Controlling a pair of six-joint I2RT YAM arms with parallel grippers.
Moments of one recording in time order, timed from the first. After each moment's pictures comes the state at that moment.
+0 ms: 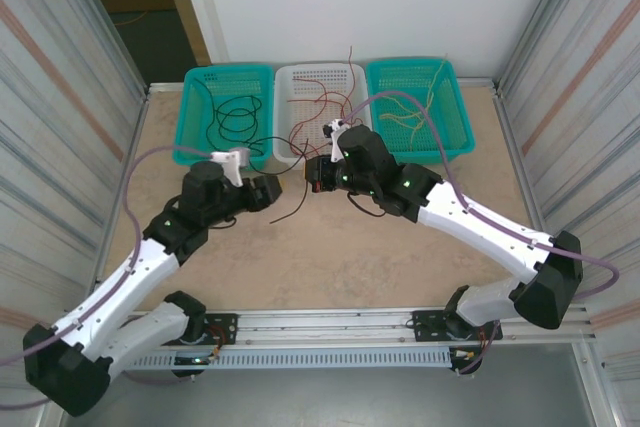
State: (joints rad) left arm -0.46 0.86 0.69 -0.24 0.28 -0.71; right arm 0.90 1.36 1.26 -0.39 -0.03 0.67
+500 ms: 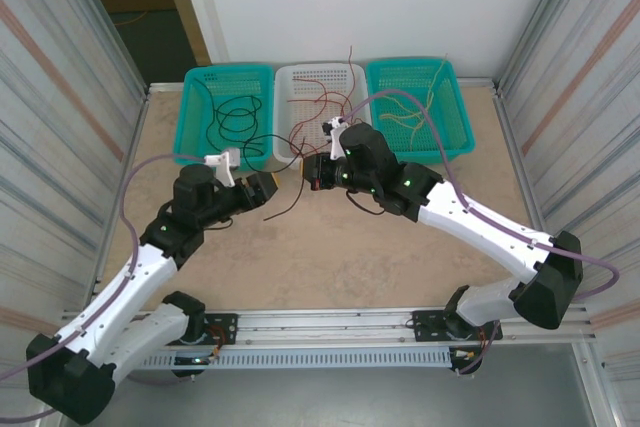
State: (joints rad) left arm -0.45 0.86 0.66 -0.19 0.36 -0.80; right arm 0.89 1.36 1.26 -0.35 -0.08 0.70
